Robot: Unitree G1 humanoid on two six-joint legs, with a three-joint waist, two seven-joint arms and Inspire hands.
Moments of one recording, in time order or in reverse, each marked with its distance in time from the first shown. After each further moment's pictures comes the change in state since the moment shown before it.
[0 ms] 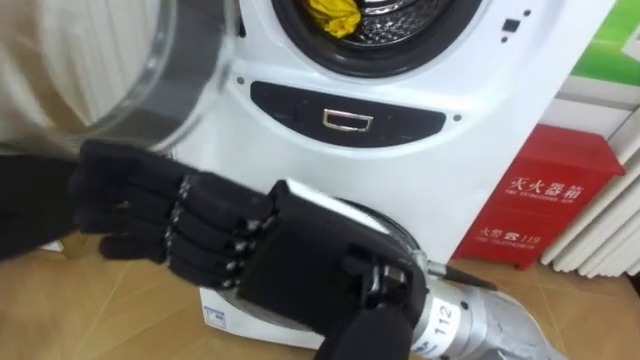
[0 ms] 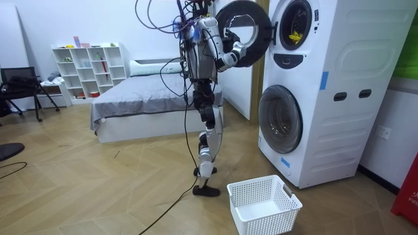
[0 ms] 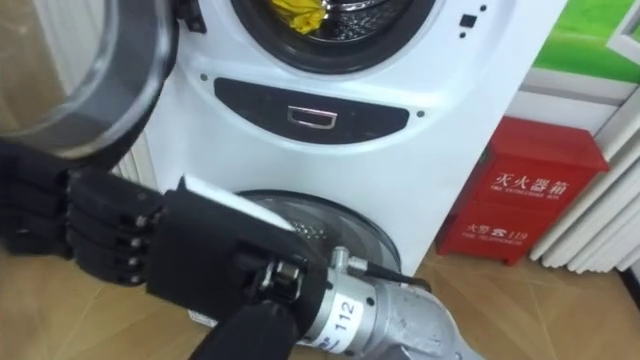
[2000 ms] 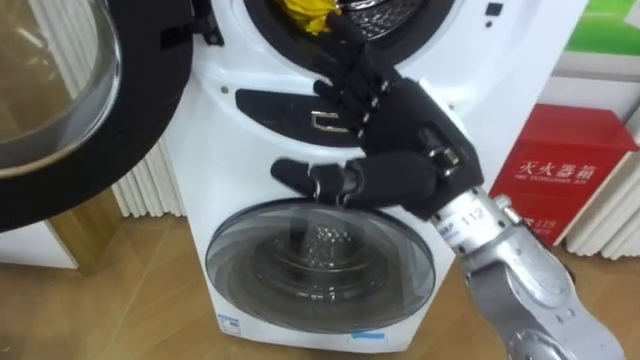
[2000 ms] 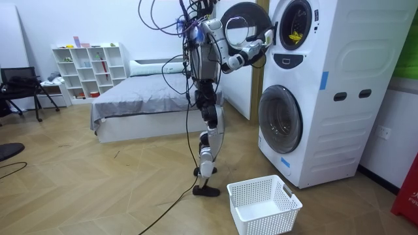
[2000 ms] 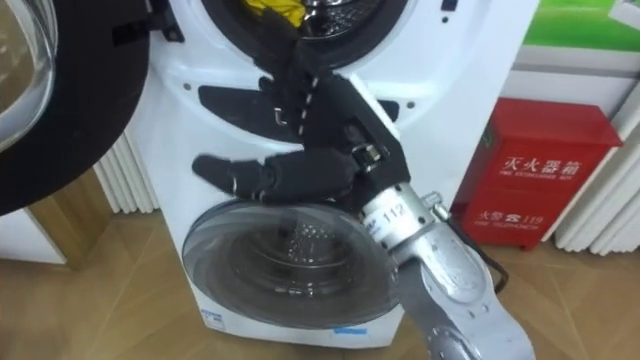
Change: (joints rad) left arm 0.039 -0.080 0.083 -0.024 0.004 -0.002 0.079; right arm -0.118 0.052 -0.231 0.161 -0.236 -0.009 -0.599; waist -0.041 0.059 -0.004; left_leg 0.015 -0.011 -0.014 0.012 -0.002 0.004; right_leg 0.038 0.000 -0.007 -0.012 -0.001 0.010
